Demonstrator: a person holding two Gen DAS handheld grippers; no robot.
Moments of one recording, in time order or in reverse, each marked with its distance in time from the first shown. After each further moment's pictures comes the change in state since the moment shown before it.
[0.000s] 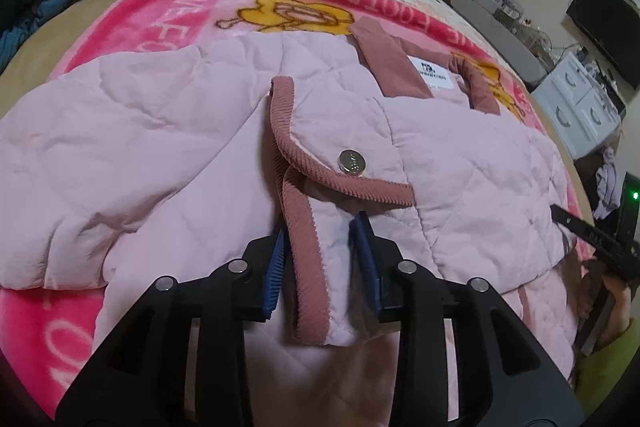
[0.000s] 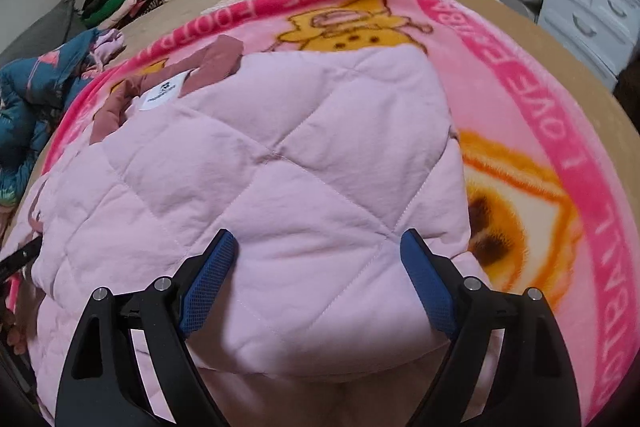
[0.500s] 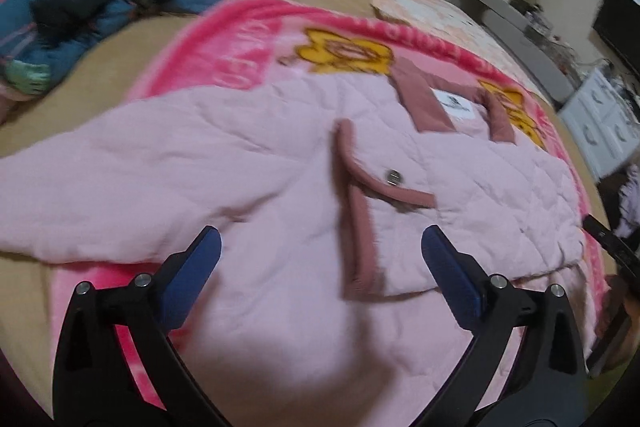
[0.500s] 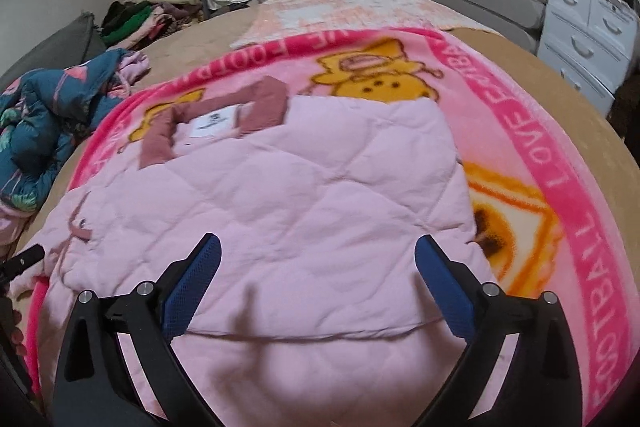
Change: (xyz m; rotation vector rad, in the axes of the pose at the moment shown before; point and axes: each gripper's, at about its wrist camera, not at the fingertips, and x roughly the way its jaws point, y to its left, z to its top) left arm -0.077 0.015 0.002 -0.048 -0.076 0.166; right arm -0.069 0.041 -0.004 -0.021 -0.121 0.059
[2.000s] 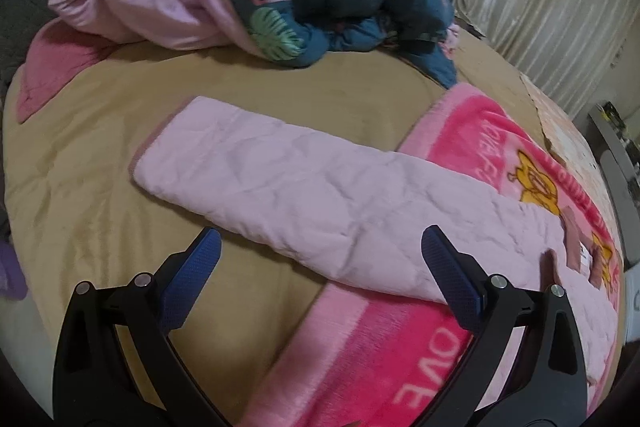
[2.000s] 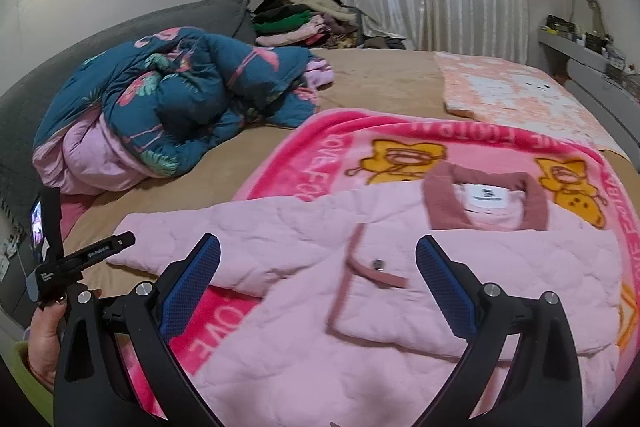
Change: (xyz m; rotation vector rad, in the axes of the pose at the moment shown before) left arm -0.094 0.236 -0.021 -0.473 -0.145 0.328; right arm -0.068 0.313 0.004 -0.329 -0.102 0.344
